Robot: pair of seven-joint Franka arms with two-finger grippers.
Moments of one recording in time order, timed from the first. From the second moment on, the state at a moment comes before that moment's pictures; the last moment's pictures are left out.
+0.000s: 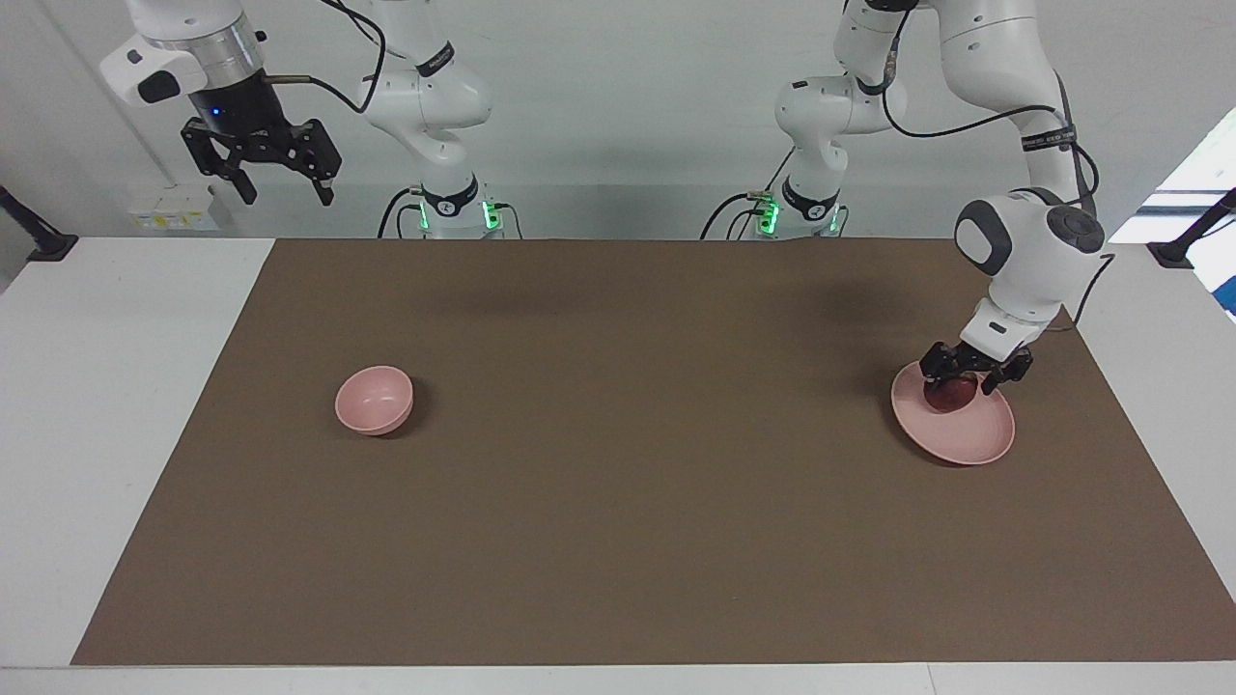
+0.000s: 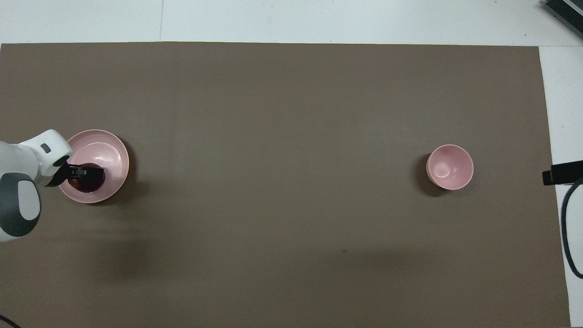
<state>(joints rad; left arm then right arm) 0.01 0.11 0.13 -2.20 -0.04 2.40 0.30 0.06 -0.13 -0.11 -1.58 -0.02 1.46 -0.03</state>
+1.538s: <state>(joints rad) 0.00 -0.04 -0.04 -2.04 -0.47 2.03 0.12 0.06 -0.13 -0.10 -1.59 -0.01 1.45 -0.03</state>
